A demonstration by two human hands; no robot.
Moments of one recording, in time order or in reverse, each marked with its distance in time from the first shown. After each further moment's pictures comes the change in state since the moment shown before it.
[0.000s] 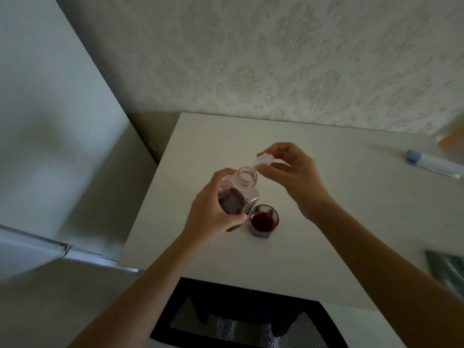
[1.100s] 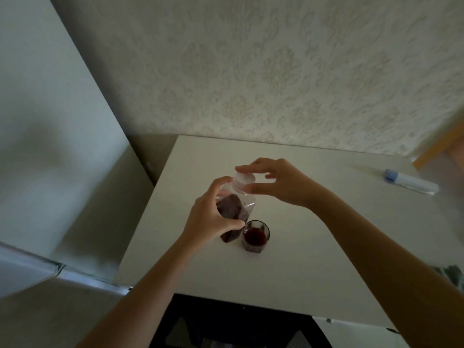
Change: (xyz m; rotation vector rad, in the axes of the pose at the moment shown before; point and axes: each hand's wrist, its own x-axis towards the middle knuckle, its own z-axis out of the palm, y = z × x) left_hand 0.009 0.024 -0.010 -0.001 -0.011 -0.009; right_hand 0.014 -0.046 -0.009 -0.783 -0.420 -0.136
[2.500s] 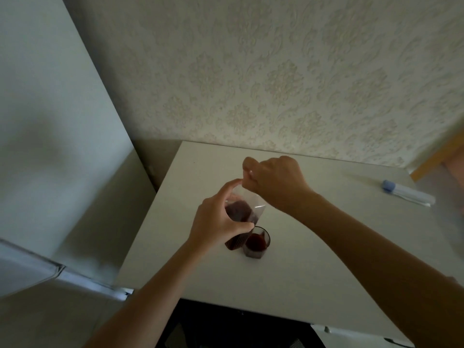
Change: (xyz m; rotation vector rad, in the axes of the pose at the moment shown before) left_hand -0.009 0.027 -0.009 0.040 0.051 0.088; right_hand 0.011 -0.035 0.007 -0.927 0.259 -0.152
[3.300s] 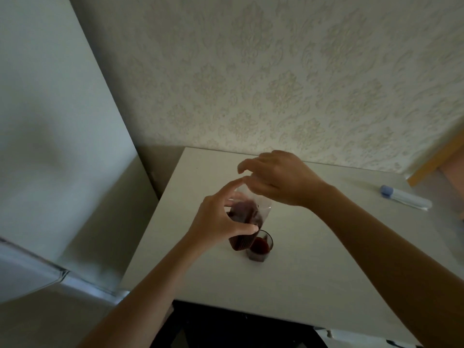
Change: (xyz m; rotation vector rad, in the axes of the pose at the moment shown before) left_hand -0.003 0.010 -0.026 -0.096 -0.081 0.022; right_hand 0.003 0.003 -0.031 0.238 0.043 -0.247
